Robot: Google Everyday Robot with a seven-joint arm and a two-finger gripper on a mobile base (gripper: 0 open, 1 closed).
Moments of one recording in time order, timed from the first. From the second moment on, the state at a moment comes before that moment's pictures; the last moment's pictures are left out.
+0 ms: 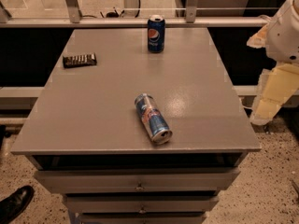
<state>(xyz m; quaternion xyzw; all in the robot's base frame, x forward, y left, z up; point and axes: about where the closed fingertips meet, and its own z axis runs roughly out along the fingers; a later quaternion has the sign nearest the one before) 0.438 -0.217 0.976 -0.60 0.78 -0.03 0.16</state>
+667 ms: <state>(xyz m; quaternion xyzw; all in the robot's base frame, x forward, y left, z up) 0.449 -0.197 0.971 -0.64 0.75 -0.04 0.17</state>
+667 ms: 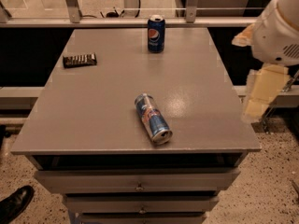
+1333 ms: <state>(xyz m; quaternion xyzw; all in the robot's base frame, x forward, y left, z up) 0.486 -0.108 0.940 -0.78 0.60 -0.05 0.17</state>
